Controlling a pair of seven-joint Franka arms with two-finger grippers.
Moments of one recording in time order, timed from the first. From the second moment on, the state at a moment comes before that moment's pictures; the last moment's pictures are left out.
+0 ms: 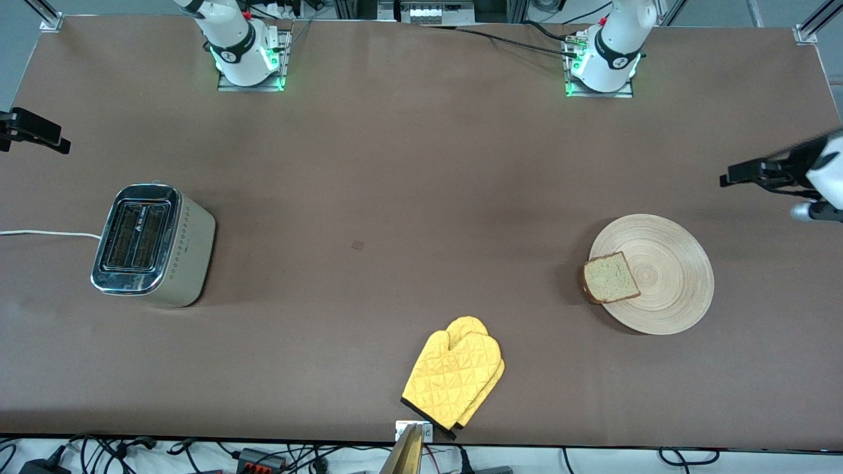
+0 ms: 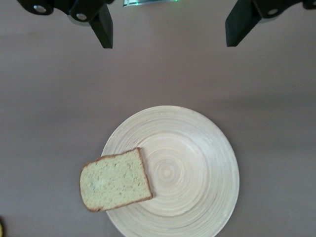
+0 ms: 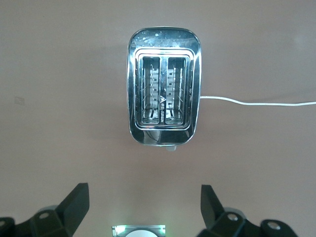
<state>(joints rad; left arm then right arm) 0.22 0.17 0.04 -1.65 -0.18 1.56 0.27 -0.05 0.06 -0.06 -1.48 -0.02 1.43 -0.09</state>
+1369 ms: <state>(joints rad) 0.59 0.88 0.04 -1.52 -0.88 1.69 0.90 -0.05 0.07 -0.06 -1.48 -0.02 1.43 -0.09</state>
